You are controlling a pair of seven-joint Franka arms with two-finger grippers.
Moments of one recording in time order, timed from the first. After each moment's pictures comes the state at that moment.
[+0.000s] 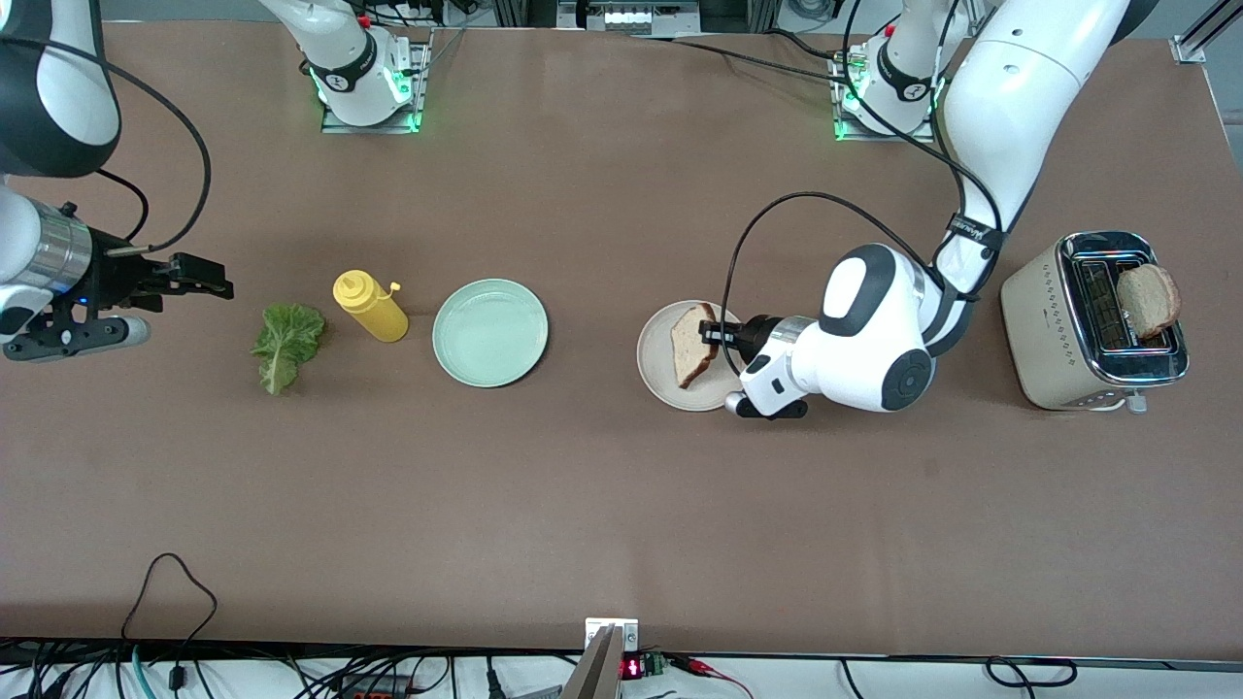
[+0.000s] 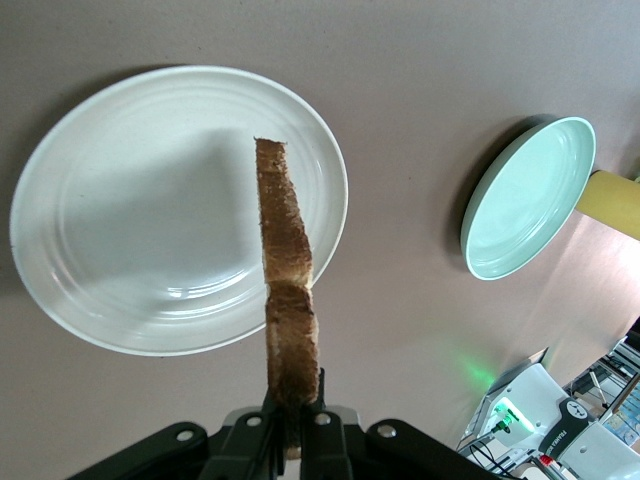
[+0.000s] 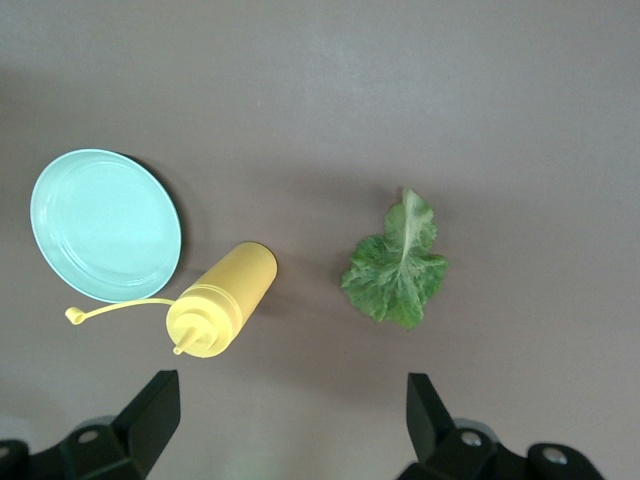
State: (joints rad) left arm -0.06 0.71 -0.42 -1.49 -0.45 1.90 -0.21; right arm -0.12 0.21 0.11 -1.59 0.05 1.64 -0.18
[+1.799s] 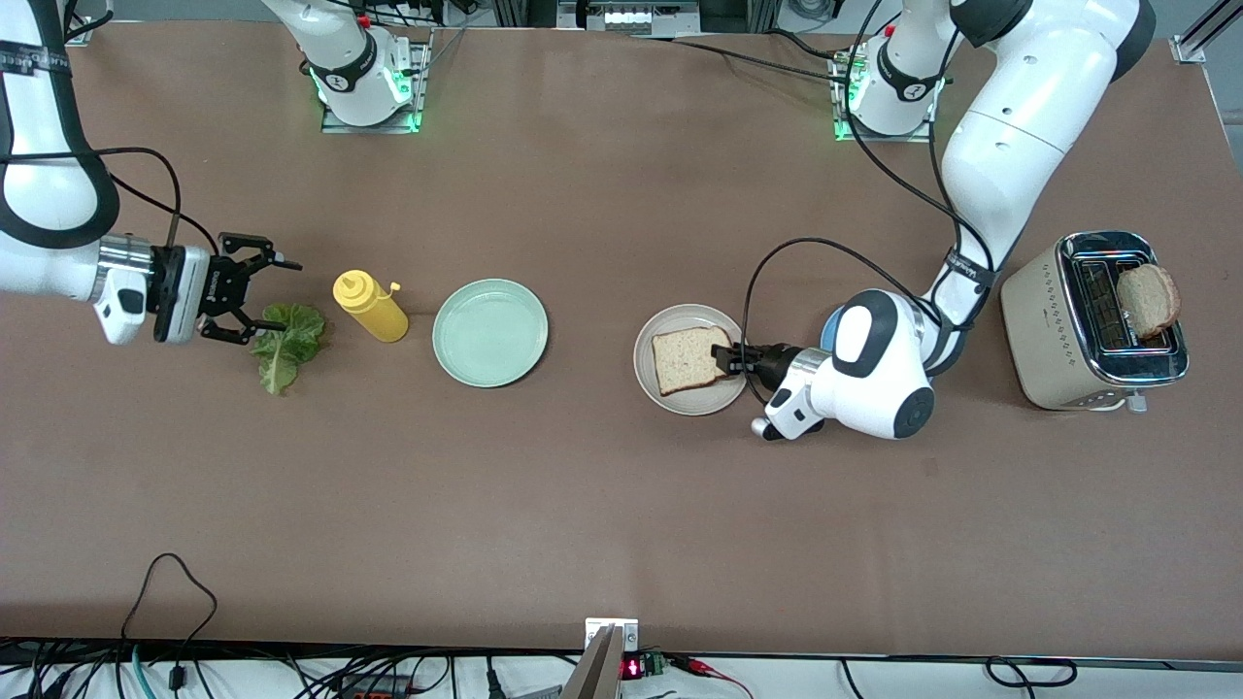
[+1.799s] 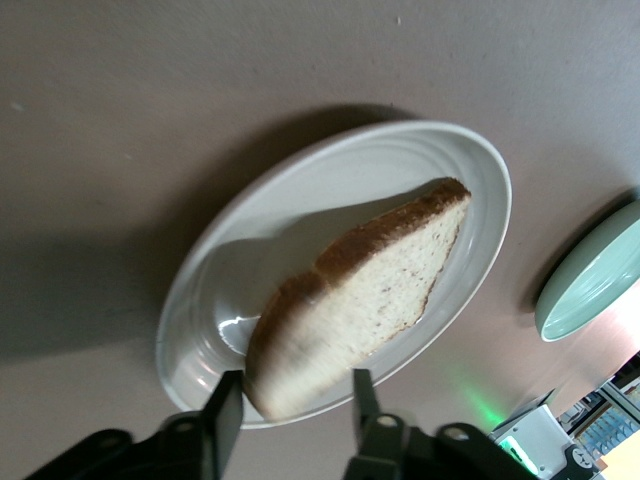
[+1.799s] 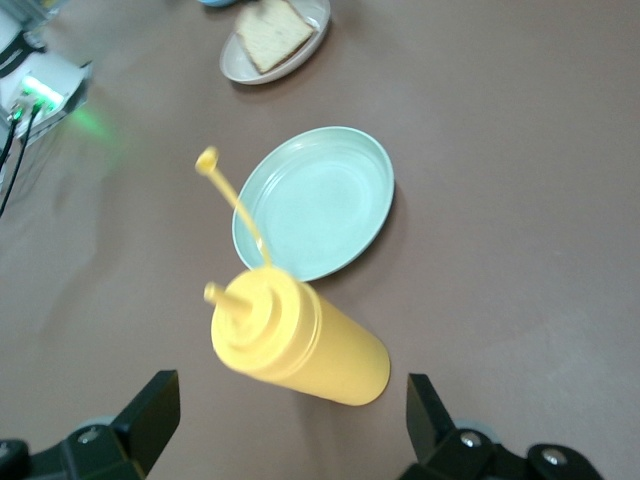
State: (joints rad) left arm -0.01 0.83 -0.38 -1.52 -0.47 1.96 -0.19; right arm -0.31 0.20 0.10 -2.10 0.71 1.88 -1.72
